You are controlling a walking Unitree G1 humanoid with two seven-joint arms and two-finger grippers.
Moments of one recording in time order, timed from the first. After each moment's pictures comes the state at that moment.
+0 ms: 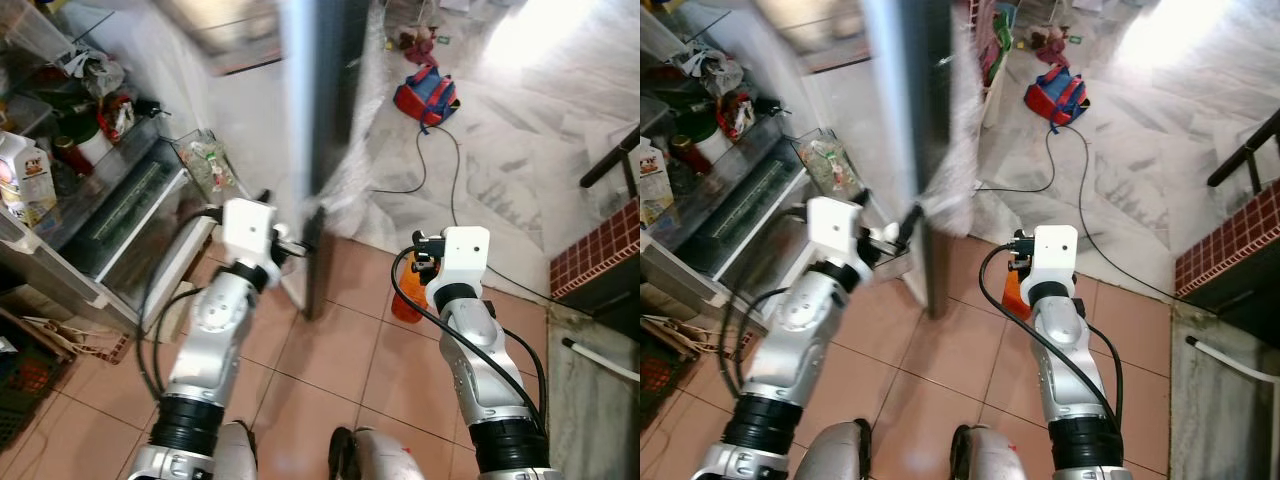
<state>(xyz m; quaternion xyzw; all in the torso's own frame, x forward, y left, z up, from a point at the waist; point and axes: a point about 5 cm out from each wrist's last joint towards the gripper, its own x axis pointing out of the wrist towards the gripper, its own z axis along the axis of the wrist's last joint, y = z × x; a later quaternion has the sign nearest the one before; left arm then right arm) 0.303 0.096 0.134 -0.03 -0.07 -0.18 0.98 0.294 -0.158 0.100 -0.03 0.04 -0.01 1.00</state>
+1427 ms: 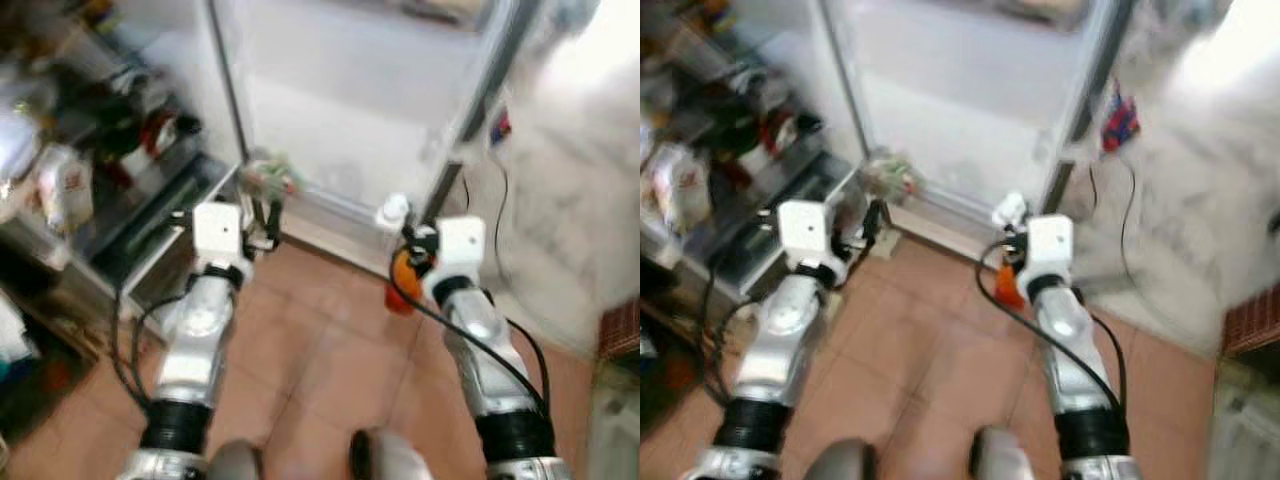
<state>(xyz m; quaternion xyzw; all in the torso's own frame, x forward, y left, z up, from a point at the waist) 0.304 0.133 0.126 0.01 -0.05 -0.06 1.00 0.302 -0.149 0.108 -0.02 0.02 0.06 1.00</state>
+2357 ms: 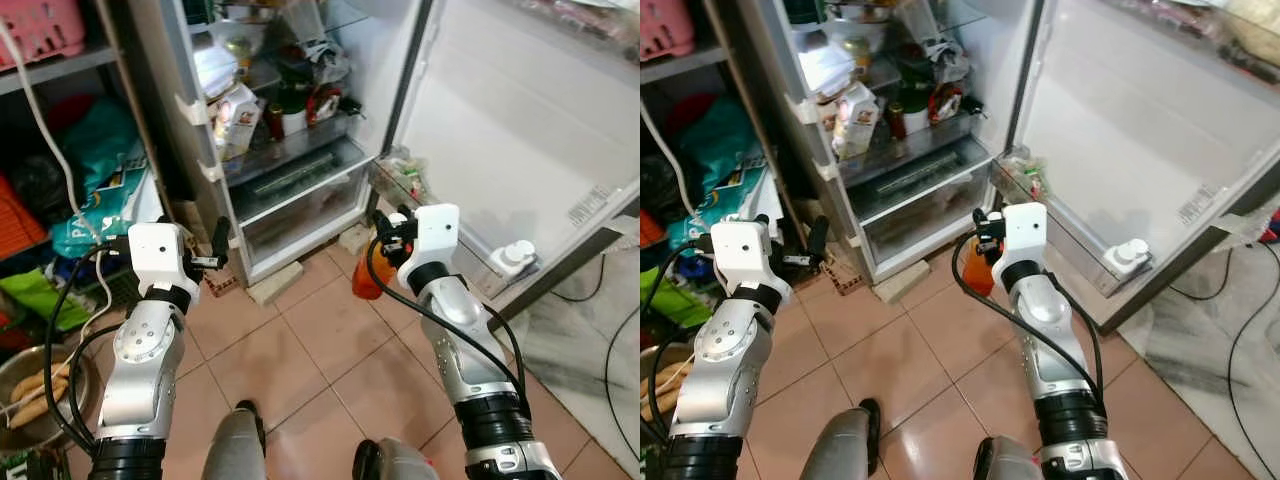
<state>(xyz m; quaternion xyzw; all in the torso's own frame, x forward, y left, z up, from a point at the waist) 0.278 0.178 0.119 0.00 -0.02 -0.02 1.00 0.311 -0.124 0.119 0.01 0.00 0.12 0.99</state>
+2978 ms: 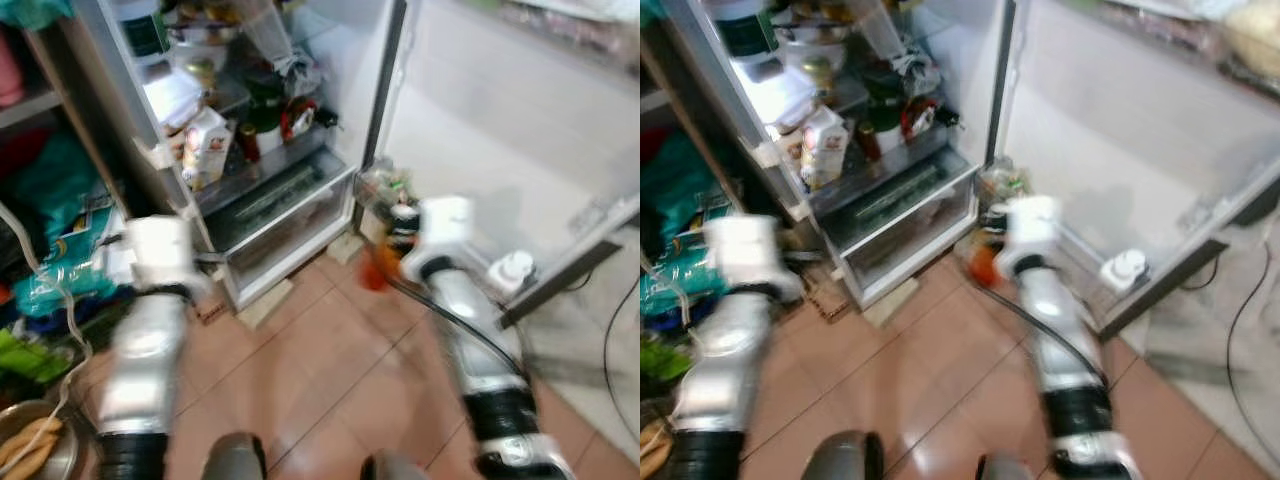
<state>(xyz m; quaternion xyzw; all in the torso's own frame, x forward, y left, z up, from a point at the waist) 0.283 0.156 0.124 0.00 -0.03 -0.07 1.00 0.315 -0.144 0.120 0.00 -0.01 0.08 1.00</state>
